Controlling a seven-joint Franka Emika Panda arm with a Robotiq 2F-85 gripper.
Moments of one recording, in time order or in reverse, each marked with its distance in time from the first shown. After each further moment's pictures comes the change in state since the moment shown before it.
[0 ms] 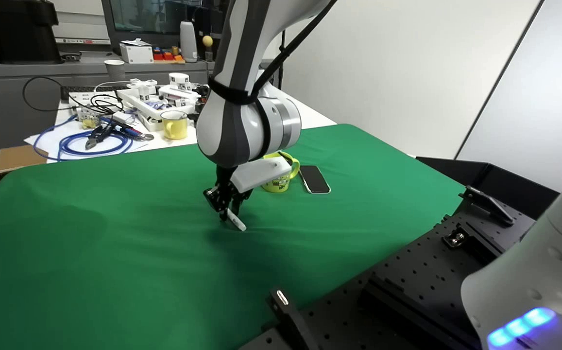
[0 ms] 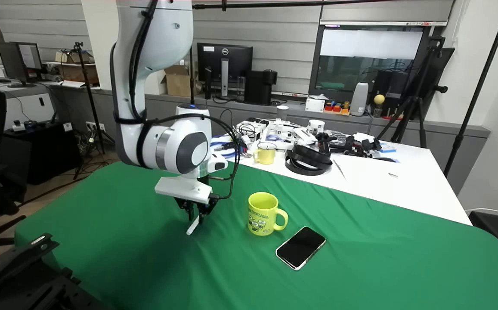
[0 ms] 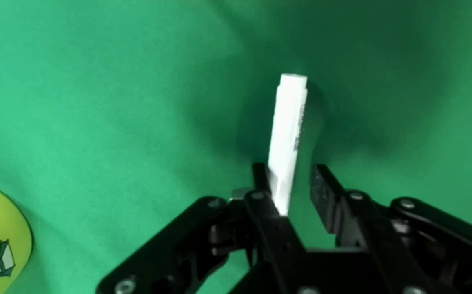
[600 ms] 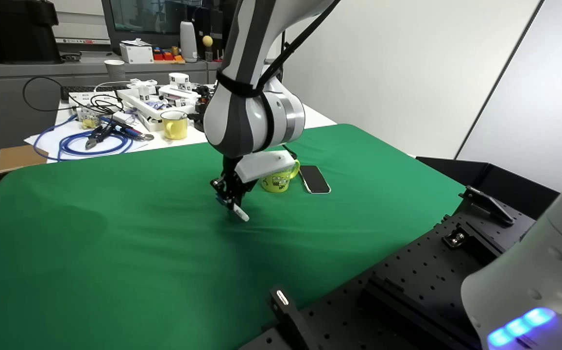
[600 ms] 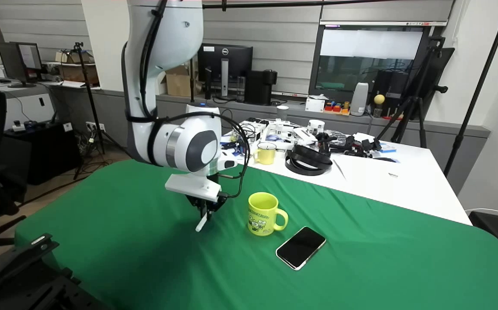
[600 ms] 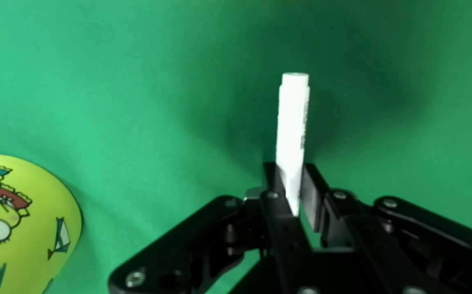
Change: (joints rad) arm -0.044 -0.005 -0.006 0.020 0.003 0.000 0.012
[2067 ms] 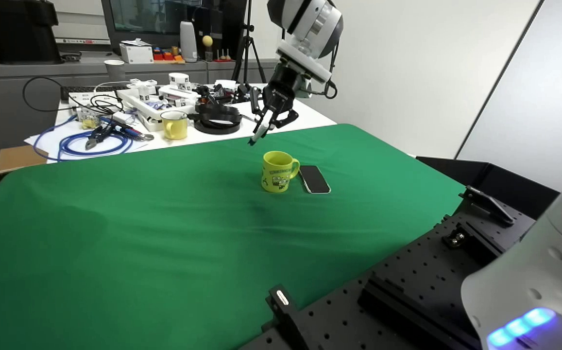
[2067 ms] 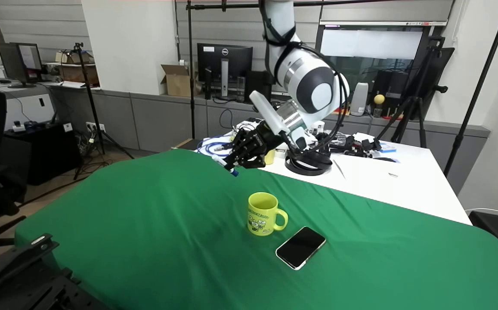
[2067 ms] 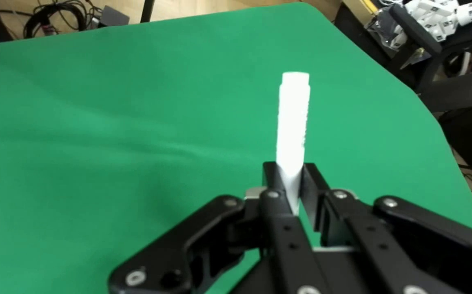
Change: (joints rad) arm -0.448 -0.070 0.039 0.472 0.501 -1.338 0.016
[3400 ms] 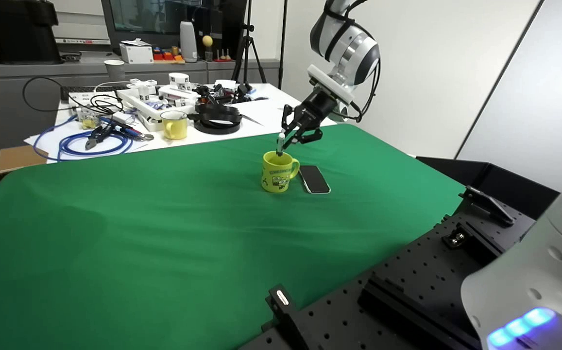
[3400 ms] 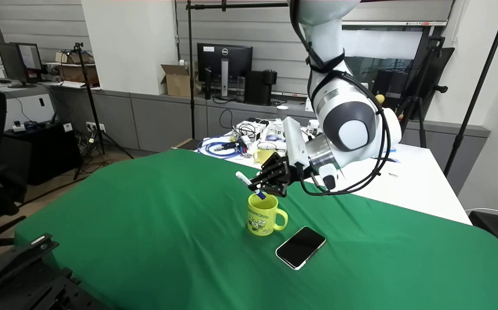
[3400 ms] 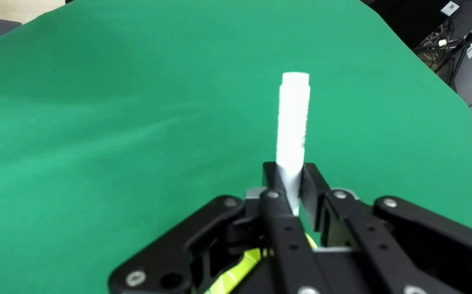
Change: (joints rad) arm -0.019 0.039 -0.182 -0.103 0.299 0.084 0.016
